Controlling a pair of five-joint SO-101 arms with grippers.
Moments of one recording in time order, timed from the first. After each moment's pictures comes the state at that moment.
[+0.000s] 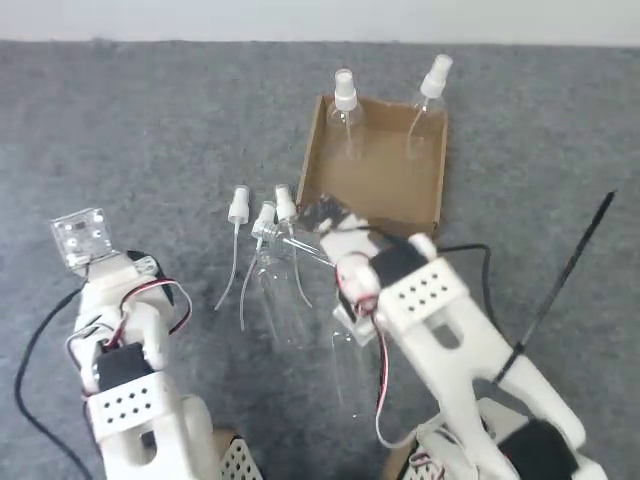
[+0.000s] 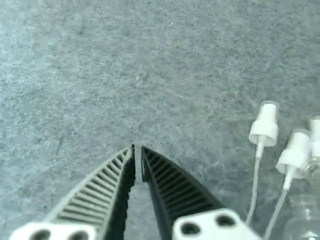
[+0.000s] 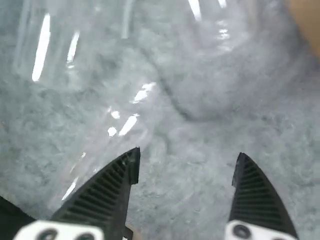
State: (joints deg) left arm -27.6 -70.3 82.1 40.2 6.5; right arm -36.2 -23.9 38.8 77.3 10.1
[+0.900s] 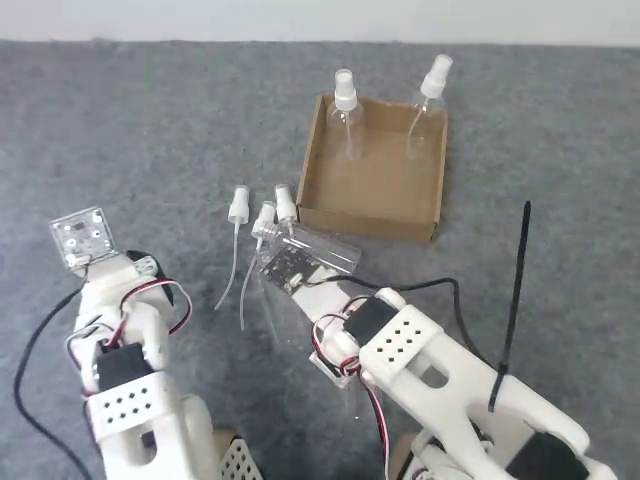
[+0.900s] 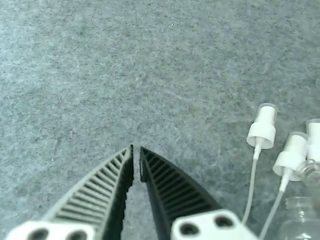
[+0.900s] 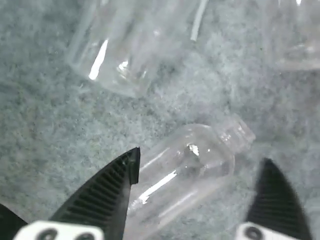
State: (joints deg) left arm -27.3 -70.3 82.1 40.2 6.5; right arm -49.2 -28.3 53.5 64.2 1.1
